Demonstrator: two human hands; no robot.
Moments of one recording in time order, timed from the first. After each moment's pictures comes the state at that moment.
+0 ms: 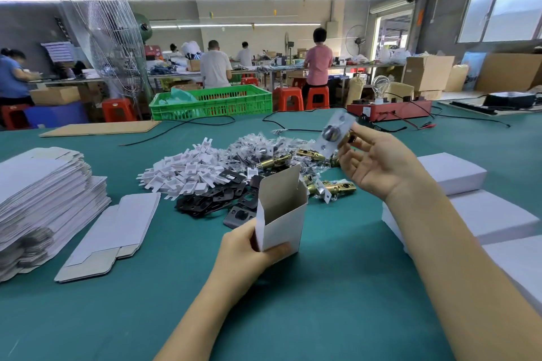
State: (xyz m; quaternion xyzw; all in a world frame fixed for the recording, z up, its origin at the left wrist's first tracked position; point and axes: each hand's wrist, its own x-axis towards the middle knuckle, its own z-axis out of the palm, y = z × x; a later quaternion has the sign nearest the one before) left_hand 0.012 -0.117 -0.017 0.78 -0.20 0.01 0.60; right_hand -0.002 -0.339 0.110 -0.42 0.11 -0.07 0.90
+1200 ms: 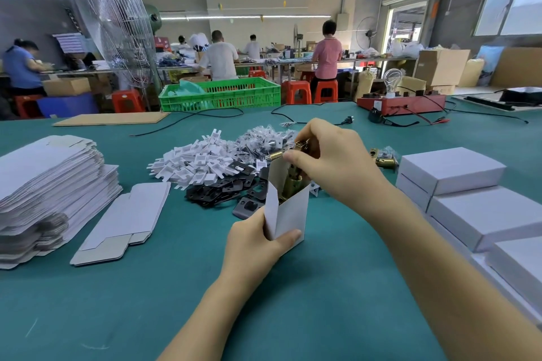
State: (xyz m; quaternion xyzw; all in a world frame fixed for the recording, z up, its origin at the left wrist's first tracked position) left_hand 0.009 -0.122 -0.020 0.82 -0.16 0.08 0.54; right_hand -0.016 -0.267 0.108 -0.90 -0.12 -0.29 0.31
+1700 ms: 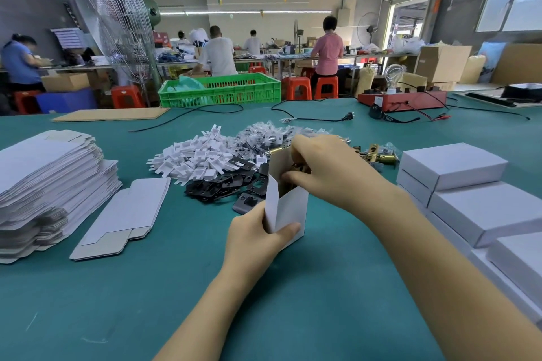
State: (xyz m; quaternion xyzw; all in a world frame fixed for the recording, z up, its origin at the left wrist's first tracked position) left_hand 0.010 -0.124 -0.020 0.82 -0.13 0.07 0.55; right_hand -0.008 -0.270 0.100 -0.96 -0.17 -0.21 0.11
